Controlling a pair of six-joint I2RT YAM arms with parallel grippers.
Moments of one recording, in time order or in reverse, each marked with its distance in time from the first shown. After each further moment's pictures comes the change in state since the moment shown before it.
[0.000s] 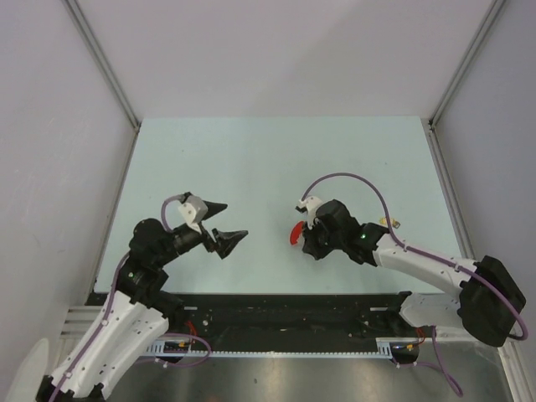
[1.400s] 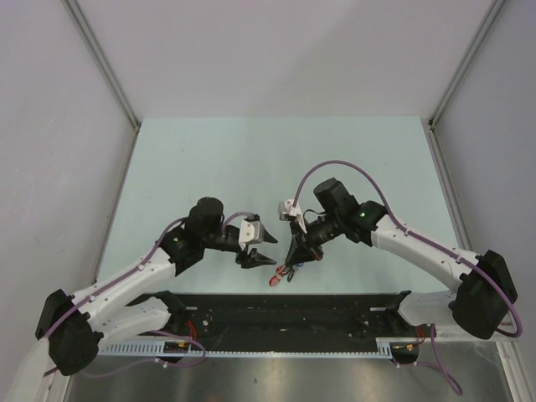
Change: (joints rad) left arm -0.257 0.537 0.103 0.008 0.411 0.439; right arm -0.076 0.061 0.258 -0.211 -0.881 -0.573
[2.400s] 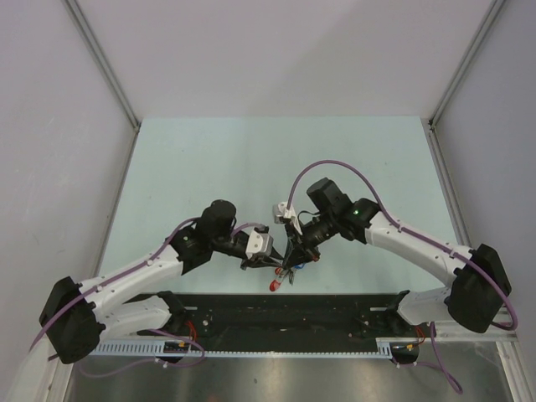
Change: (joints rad) left arm -0.087 0.075 0.024 -0.034 0.034 0.119; right arm 0.033 0.049 0.050 -0.051 -0.019 -0.043
